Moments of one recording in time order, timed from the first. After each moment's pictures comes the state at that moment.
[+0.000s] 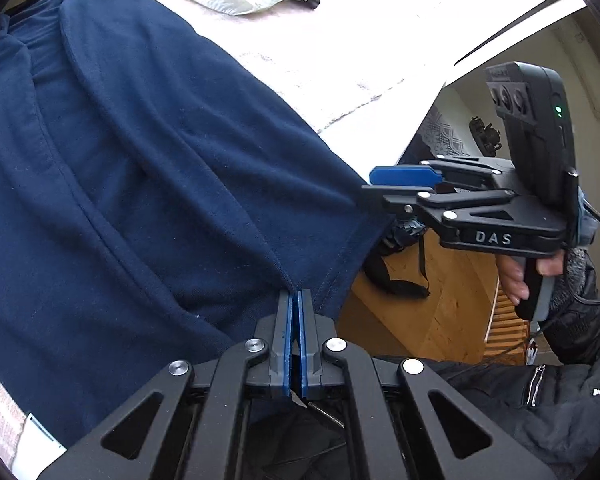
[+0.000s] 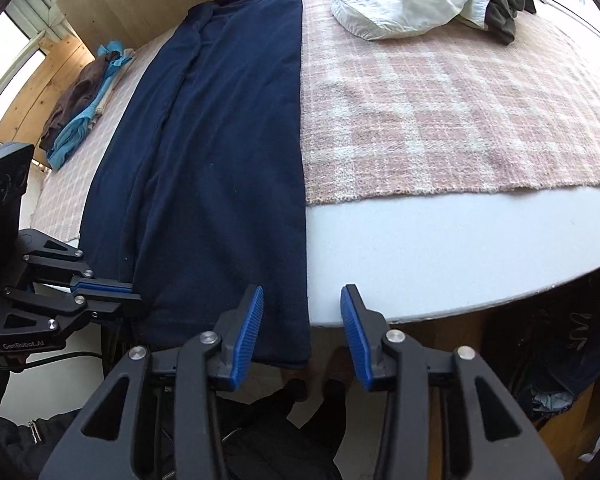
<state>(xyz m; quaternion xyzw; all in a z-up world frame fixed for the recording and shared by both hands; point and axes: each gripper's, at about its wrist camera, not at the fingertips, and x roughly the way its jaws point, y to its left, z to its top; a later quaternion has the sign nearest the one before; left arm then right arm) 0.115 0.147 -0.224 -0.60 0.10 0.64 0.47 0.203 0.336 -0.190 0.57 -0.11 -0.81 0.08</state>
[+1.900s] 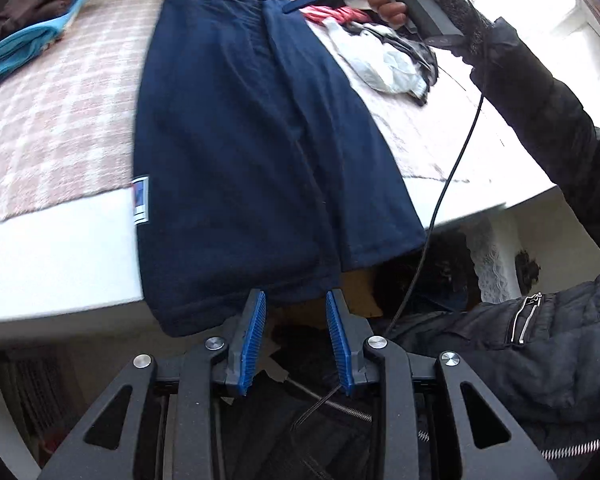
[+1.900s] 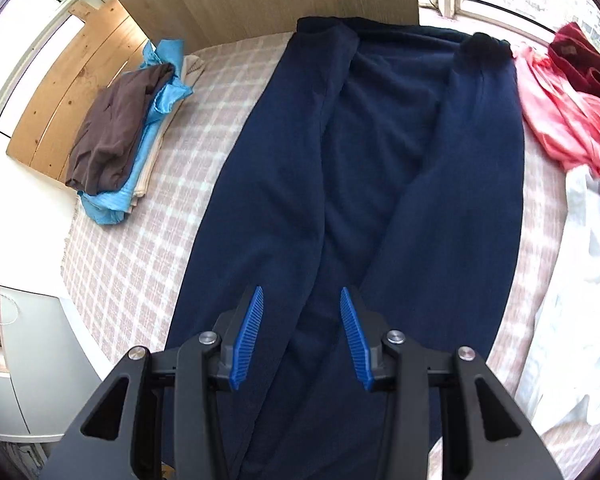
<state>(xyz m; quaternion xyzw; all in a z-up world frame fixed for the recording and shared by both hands) 0.171 0.015 -0.211 -0.57 -0.10 0.78 0.24 -0.144 0.208 -0.134 0.61 -0.02 -0.75 0.26</state>
